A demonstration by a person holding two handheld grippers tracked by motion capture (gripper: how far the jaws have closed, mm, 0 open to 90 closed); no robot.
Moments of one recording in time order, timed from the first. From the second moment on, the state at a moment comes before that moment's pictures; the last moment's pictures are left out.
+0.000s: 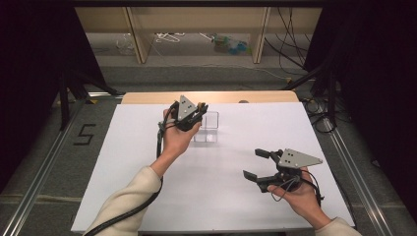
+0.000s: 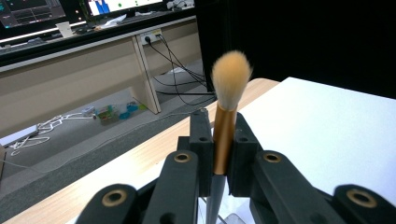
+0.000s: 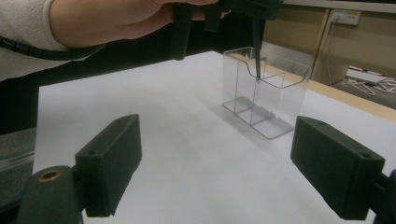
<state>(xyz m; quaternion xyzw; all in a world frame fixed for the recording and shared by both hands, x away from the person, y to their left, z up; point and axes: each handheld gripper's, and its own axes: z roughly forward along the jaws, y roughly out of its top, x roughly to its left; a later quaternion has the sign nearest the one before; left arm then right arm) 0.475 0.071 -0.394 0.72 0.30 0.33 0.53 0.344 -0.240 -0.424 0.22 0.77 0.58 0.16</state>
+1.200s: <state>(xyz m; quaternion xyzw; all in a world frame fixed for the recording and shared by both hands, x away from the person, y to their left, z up) 0.480 0.072 -0.400 0.72 0.30 0.34 0.52 0.343 -0.240 -0.424 0.22 0.77 0.58 0.15</state>
